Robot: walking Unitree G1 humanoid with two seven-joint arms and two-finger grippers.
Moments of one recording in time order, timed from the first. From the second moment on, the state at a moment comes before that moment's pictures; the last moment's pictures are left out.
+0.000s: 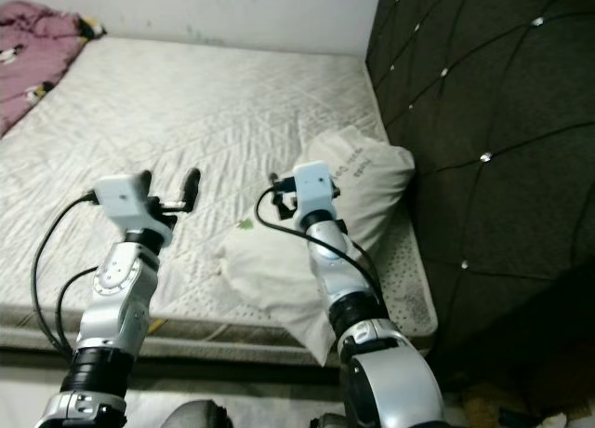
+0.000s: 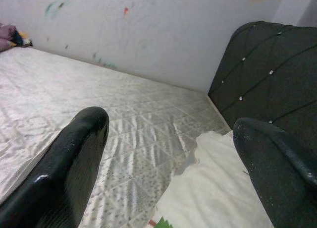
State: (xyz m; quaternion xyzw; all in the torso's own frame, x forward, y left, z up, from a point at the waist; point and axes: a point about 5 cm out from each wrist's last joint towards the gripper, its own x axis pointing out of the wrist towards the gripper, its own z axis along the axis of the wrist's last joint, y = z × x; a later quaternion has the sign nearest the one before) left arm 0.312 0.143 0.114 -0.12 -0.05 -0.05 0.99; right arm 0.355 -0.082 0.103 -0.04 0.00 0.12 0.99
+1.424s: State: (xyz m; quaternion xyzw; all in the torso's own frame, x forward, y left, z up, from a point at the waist) left arm 0.239 0.203 0.083 -0.06 0.01 0.07 1.00; right arm 0.301 -0.148 0.091 -0.04 0.01 0.03 1.00
